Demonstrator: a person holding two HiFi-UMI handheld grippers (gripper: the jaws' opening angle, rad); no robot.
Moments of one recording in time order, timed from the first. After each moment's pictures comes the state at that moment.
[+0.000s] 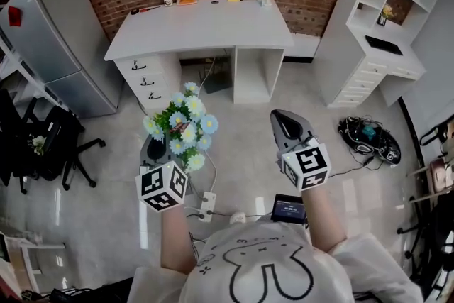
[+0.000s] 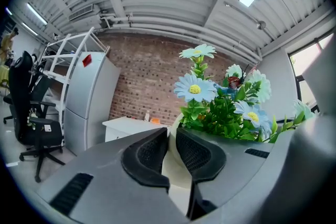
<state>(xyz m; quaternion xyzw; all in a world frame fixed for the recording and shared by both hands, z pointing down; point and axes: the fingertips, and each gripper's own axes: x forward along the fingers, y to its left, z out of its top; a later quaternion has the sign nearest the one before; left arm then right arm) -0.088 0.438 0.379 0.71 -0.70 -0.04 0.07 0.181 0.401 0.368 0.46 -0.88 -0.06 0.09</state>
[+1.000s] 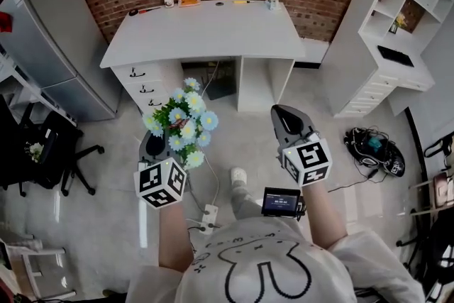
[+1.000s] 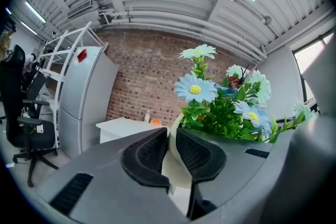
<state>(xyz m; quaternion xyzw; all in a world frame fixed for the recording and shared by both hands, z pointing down) -0.107 0.314 0.386 0.70 -0.71 -0.04 0.07 0.163 0.267 0.376 0.45 -0.88 -0.06 0.09</state>
